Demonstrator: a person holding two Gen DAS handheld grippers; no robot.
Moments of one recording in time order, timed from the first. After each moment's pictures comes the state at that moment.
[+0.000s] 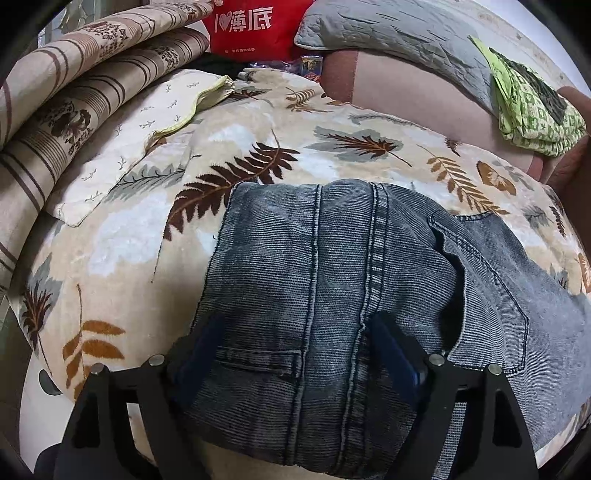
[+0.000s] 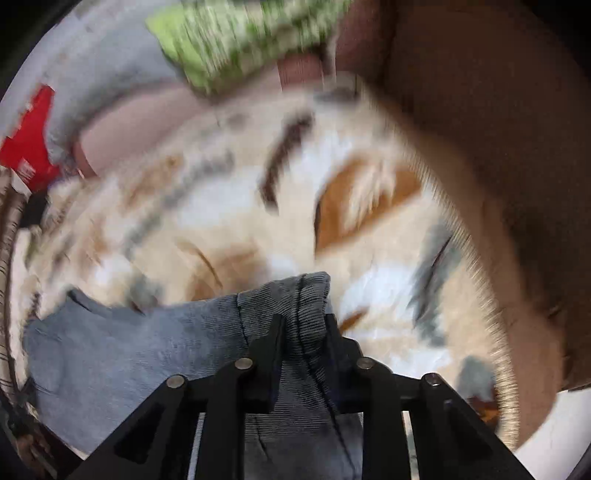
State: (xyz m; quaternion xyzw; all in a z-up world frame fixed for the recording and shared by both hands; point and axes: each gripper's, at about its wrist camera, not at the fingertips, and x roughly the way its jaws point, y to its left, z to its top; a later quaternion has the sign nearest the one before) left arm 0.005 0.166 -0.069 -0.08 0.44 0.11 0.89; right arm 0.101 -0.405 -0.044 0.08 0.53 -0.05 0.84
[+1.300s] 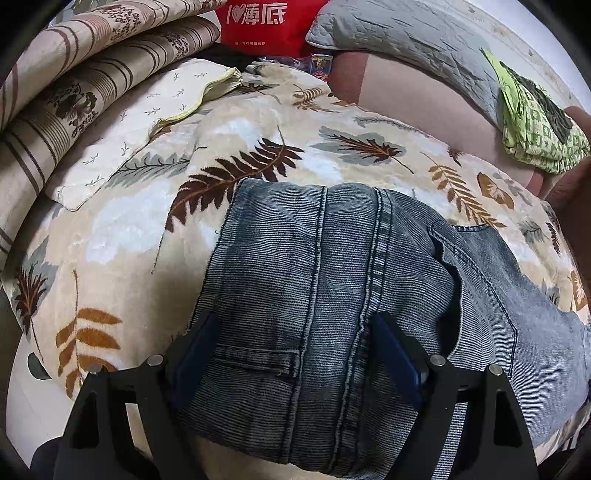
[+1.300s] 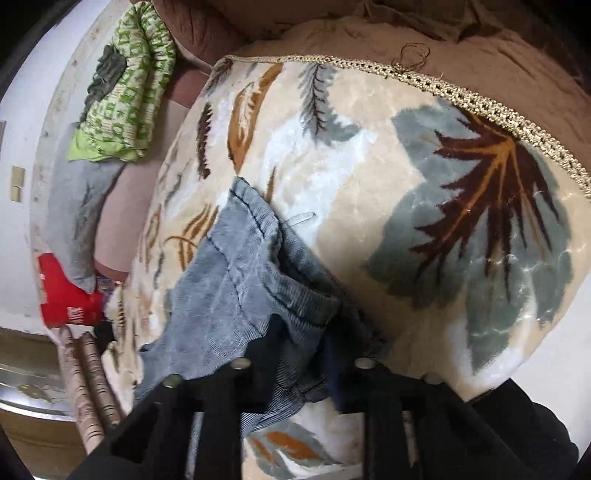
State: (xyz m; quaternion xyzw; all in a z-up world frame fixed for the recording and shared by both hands) left arm 0.004 0.173 -0.066 -0.12 0.44 0.11 0.88; right arm -0.018 -0.453 -0.084 0.43 0.47 -0.07 0.77
